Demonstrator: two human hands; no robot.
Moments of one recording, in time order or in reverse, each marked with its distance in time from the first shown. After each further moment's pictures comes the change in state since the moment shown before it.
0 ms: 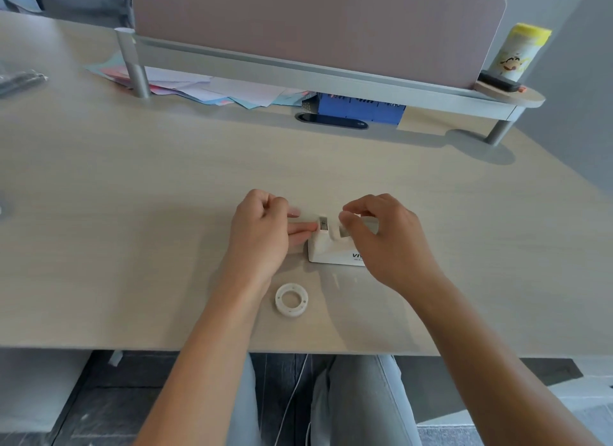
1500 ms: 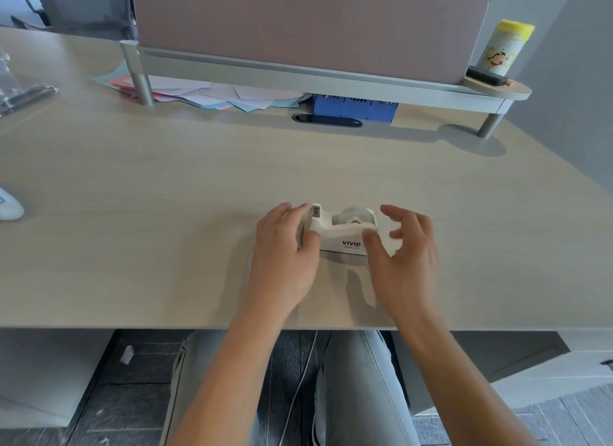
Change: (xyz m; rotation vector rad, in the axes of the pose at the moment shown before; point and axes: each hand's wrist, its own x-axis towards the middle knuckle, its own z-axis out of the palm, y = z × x) left_hand -0.033 -0.035 0.004 0.696 -0.086 0.355; right_hand -0.059 0.021 0.008 0.268 0.325 0.157
